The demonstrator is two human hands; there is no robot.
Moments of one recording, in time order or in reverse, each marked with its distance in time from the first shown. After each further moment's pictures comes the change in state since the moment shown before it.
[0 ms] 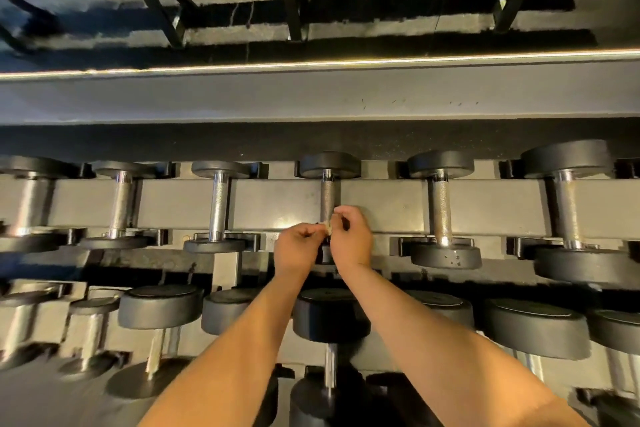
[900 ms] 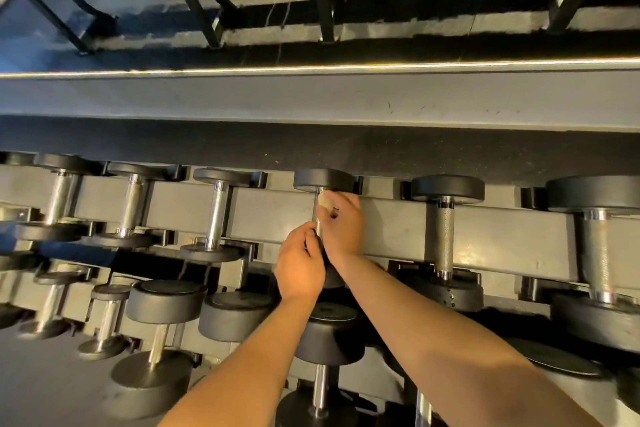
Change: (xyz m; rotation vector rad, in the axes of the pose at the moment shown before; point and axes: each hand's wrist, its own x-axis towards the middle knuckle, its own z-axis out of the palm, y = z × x) left_hand -0.010 0.019 0.045 0.318 0.358 0.103; right_hand 0.062 -0.022 0.003 -0.055 -0.132 -0.218
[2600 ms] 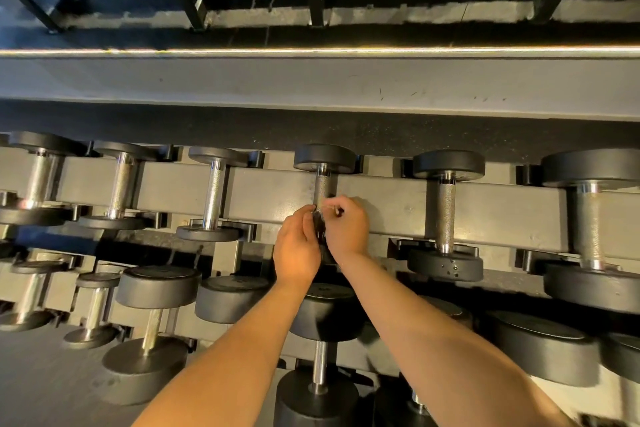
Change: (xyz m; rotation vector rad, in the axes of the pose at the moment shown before) left_hand 0.001 -0.024 -0.011 -0.092 -0.154 0.110; right_hand -0.035 0.017 -0.003 -0.062 -0.002 0.098
